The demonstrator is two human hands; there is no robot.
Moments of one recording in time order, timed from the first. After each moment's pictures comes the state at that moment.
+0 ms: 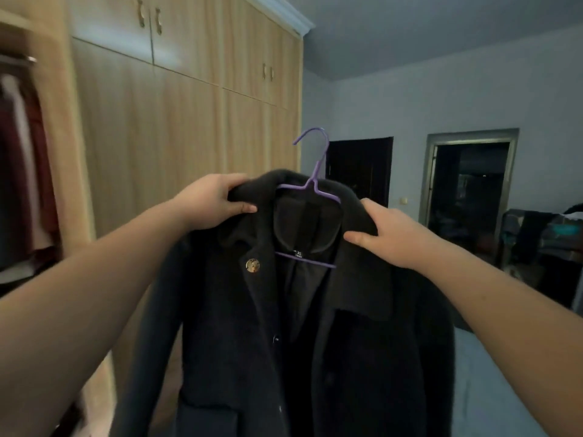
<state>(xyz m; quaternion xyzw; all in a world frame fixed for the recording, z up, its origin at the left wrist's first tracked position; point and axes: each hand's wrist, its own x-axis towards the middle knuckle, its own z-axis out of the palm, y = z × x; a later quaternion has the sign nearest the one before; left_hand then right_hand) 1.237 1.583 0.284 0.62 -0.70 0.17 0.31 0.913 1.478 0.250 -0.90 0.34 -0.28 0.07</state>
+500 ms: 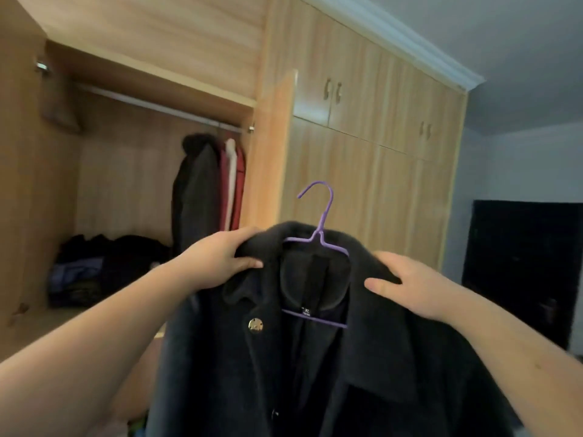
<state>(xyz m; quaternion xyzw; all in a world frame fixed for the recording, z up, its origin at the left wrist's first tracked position) 1.519 1.799 0.270 0.76 -0.53 0.20 0.31 1.258 1.562 0.289 -0.95 0.11 -0.23 0.16</state>
